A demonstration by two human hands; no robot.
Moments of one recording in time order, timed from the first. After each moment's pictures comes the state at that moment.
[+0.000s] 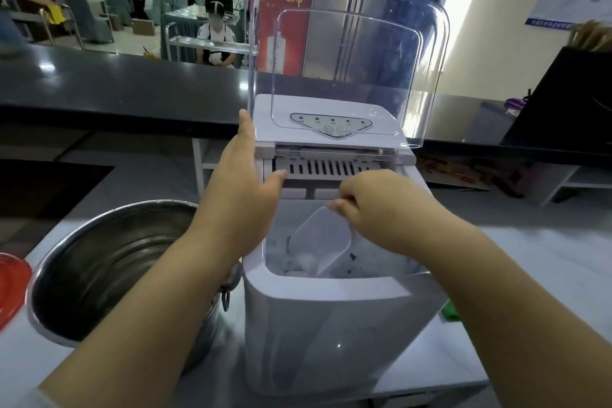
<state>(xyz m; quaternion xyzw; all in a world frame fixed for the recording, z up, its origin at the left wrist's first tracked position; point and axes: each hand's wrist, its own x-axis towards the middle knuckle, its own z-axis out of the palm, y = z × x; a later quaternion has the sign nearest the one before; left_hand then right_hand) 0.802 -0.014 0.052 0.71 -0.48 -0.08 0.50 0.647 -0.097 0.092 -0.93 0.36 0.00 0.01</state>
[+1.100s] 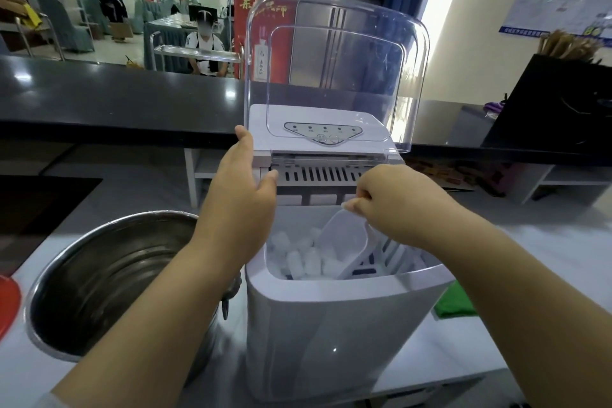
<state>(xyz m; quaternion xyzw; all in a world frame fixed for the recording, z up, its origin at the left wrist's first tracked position) 0.805 -0.016 0.048 0.69 -0.49 -0.08 0.53 0.640 -0.096 0.108 -0.90 0.44 0.00 0.02</state>
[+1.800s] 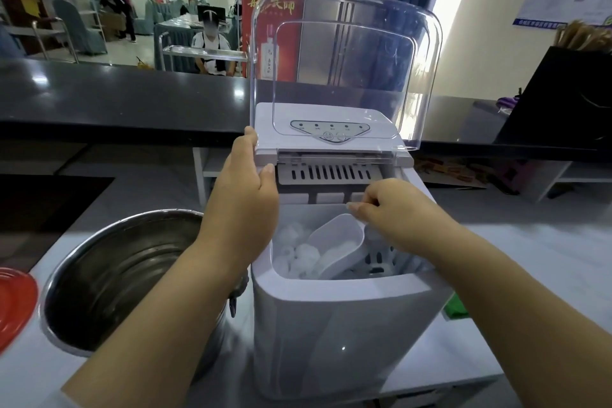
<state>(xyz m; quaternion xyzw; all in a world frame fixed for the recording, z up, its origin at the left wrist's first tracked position) 0.803 -0.013 0.048 0.68 -0.47 -0.07 0.56 0.636 -0.101 0.085 -0.85 0.47 -0.09 0.20</state>
